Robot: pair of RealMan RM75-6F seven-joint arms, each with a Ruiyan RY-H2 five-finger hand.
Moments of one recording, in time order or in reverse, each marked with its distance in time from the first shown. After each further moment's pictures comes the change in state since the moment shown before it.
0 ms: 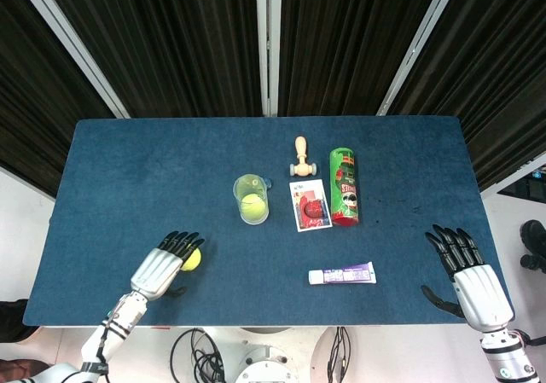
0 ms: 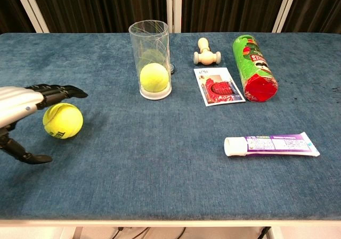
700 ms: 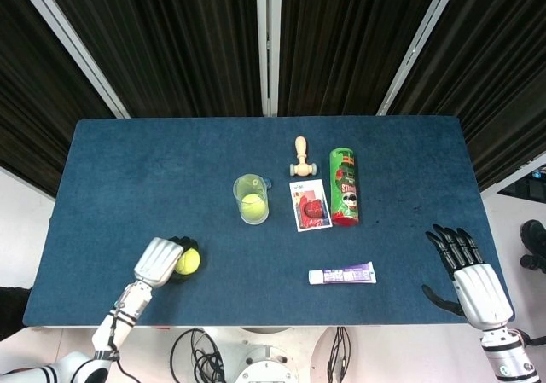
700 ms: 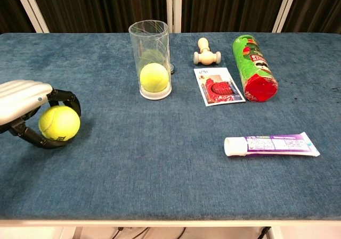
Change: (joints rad) left arm -0.031 -0.101 -0.017 0.149 -0.008 0.086 -0.061; right arm 0.004 0.008 0.001 -0.013 0.021 -0.025 0.000
